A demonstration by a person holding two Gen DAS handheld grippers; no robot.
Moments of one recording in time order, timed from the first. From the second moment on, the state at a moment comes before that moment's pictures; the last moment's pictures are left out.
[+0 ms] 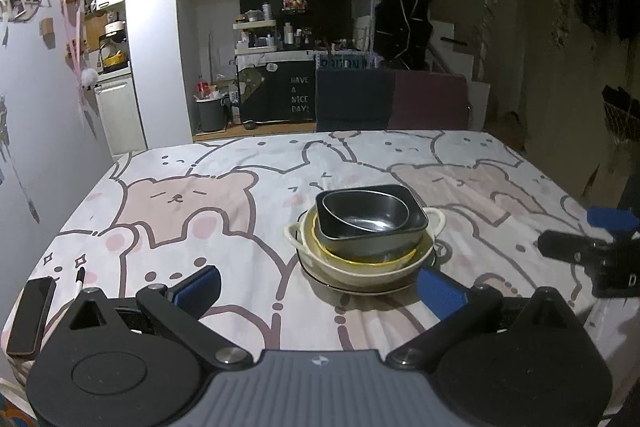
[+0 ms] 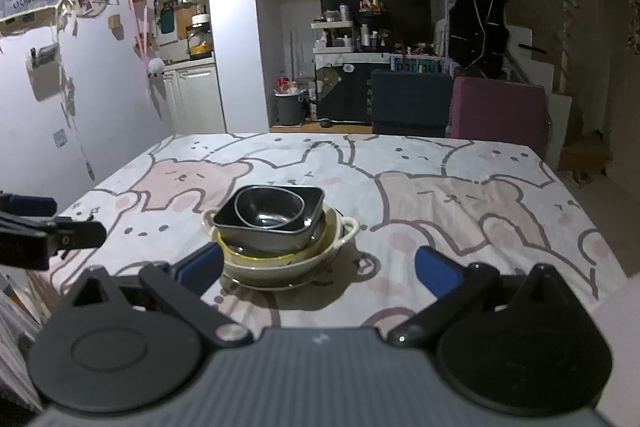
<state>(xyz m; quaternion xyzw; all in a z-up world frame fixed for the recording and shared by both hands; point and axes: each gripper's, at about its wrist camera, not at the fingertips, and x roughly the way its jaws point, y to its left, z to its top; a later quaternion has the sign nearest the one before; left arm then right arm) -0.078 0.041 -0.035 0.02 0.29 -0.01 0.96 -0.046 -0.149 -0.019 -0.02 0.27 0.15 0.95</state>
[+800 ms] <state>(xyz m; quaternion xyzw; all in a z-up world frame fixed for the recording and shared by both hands) -0.072 0.042 -0.042 0.01 0.29 0.00 0.96 -0.046 -0.150 -0.024 -0.02 0.26 0.15 0.96</state>
